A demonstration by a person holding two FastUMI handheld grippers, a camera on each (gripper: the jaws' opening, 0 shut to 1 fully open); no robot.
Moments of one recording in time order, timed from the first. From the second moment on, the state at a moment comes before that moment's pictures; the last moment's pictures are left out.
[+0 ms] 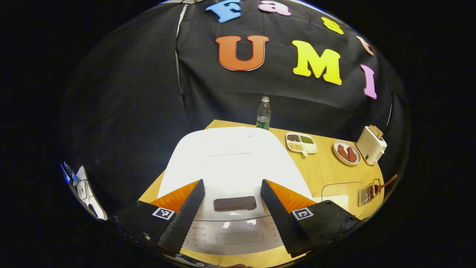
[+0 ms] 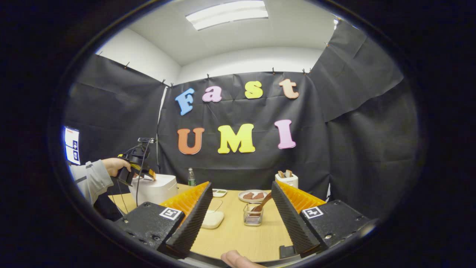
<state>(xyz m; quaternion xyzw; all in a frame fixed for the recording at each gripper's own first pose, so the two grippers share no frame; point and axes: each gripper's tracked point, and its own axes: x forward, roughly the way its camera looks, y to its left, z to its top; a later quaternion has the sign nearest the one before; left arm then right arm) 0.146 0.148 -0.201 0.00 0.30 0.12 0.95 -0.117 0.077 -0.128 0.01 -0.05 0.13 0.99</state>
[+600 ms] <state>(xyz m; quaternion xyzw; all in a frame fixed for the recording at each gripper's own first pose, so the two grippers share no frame) 0.095 0.121 -0.129 -0.01 0.19 0.11 0.98 -0.078 0.035 -0.116 0.02 -0.02 0.05 1.00</state>
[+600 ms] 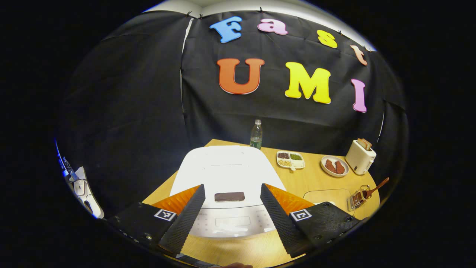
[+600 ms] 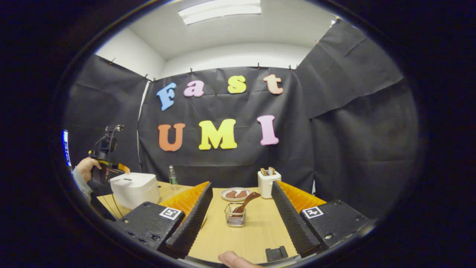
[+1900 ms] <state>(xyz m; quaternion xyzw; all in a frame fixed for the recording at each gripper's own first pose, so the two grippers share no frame) -0.126 -0.043 -0.039 0.03 -0.04 -0.03 1.00 -0.127 0.030 -0.056 0.02 -0.06 0.00 1.00</state>
